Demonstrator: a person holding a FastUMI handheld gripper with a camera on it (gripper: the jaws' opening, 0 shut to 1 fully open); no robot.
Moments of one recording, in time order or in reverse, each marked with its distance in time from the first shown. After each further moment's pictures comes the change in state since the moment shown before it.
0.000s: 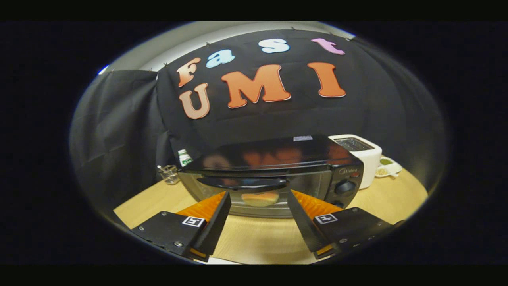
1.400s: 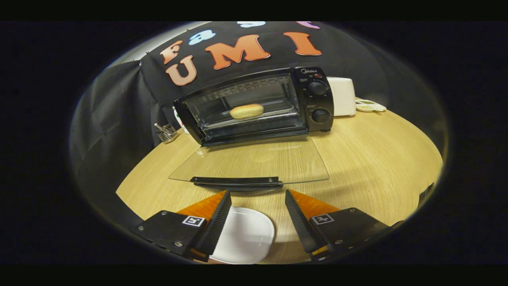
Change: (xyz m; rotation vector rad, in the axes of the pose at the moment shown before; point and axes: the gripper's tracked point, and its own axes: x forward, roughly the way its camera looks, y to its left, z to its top) arm -0.096 0.014 -0.182 0.170 0.366 0.022
